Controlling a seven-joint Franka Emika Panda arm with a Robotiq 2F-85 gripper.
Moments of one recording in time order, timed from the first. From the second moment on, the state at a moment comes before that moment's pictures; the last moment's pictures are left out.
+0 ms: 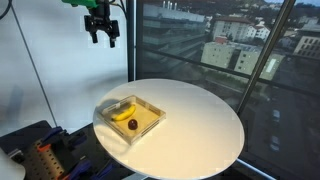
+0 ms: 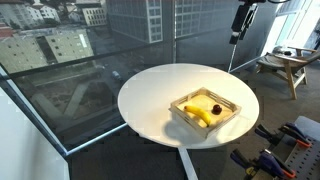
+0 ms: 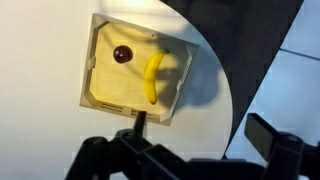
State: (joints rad) arm 0.09 -0.43 0.01 -2.32 0.07 1.95 -0.17
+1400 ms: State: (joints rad) arm 0.09 -0.25 0.03 -2.31 0.07 2.08 -0.17
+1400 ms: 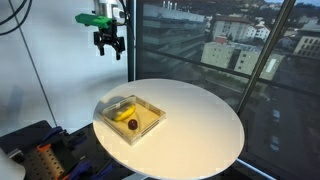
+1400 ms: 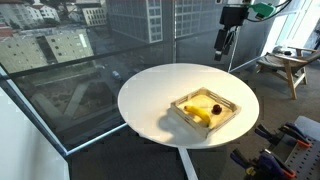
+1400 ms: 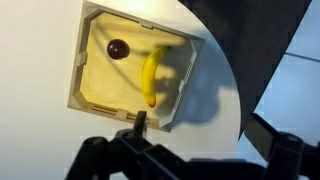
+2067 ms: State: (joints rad) arm 0.07 -0.14 0.03 -2.31 0.06 2.17 -0.16
